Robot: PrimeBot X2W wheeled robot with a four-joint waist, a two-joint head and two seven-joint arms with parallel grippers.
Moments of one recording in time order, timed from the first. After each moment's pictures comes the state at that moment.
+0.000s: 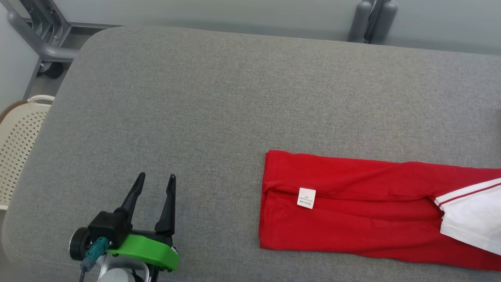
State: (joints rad) left arm -0.10 0.10 -0.17 0.25 -0.26 -0.13 -0.26; right arm -0.09 -0.13 -0.61 -0.19 0.05 0.13 1.06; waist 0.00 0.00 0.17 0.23
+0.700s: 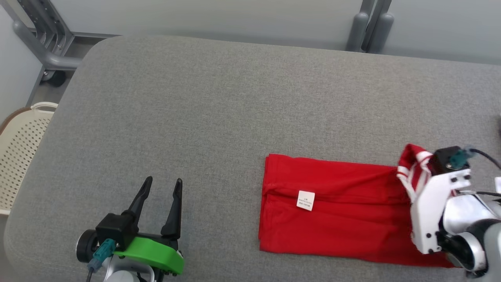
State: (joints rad) left arm -0.10 0.10 -0.19 0.27 -0.27 -0.13 -0.26; right arm -0.08 -0.21 -0.06 -0.26 0.19 0.13 1.17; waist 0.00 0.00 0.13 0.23
